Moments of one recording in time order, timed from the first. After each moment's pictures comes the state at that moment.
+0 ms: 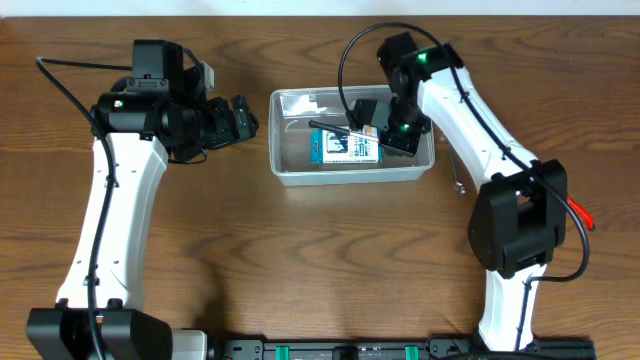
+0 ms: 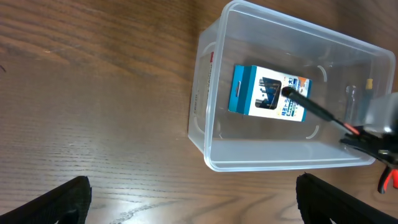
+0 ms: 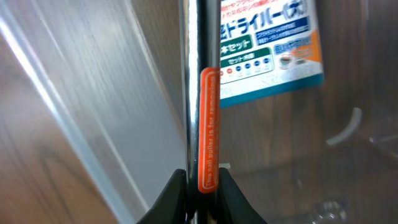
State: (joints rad) left arm -0.03 1.56 1.48 -1.07 0.32 -0.31; right arm 0.36 2.12 1.85 -1.29 -0.11 -0.89
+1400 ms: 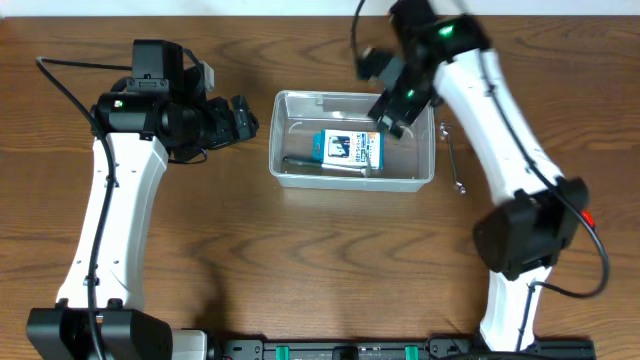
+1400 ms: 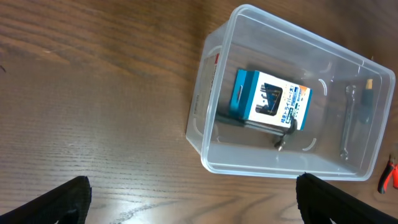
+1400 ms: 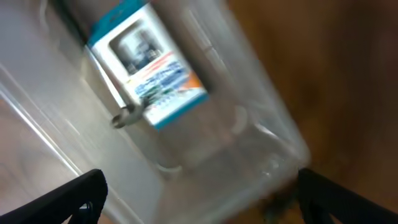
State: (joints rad) left arm -0.03 1.56 1.48 -1.07 0.32 -0.31; right arm 0.32 2.09 2.18 -1.40 -0.09 -0.54
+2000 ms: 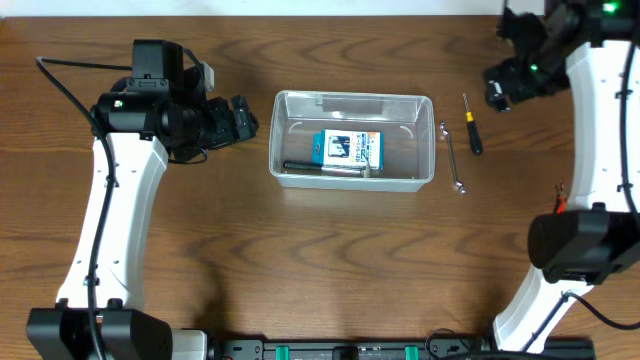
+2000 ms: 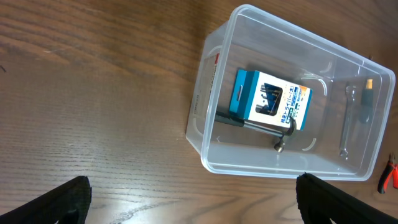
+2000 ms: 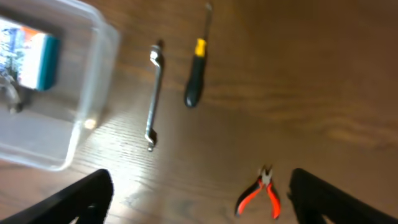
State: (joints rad) left arm -0.03 1.56 1.48 -1.07 0.32 -0.31; right arm -0.08 2.01 2.21 -1.53 -0.01 -0.34
